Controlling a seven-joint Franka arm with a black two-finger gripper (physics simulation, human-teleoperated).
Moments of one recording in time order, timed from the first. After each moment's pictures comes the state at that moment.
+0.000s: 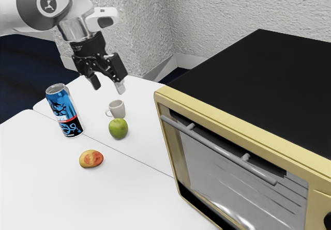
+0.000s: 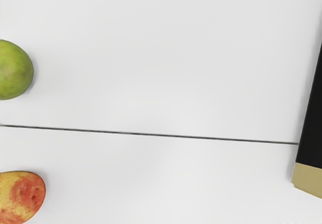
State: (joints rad) arm 0.20 0.08 -0.02 -1.33 -0.07 1.47 0.11
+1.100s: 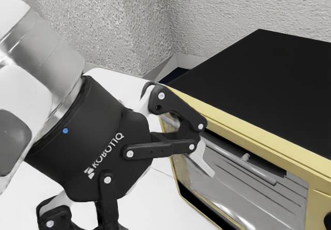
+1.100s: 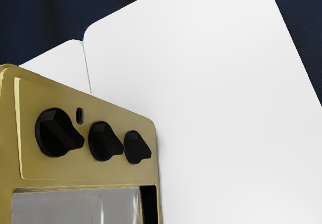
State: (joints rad) arm -0.11 -0.50 -0.46 -1.67 -0.32 1.69 1.29
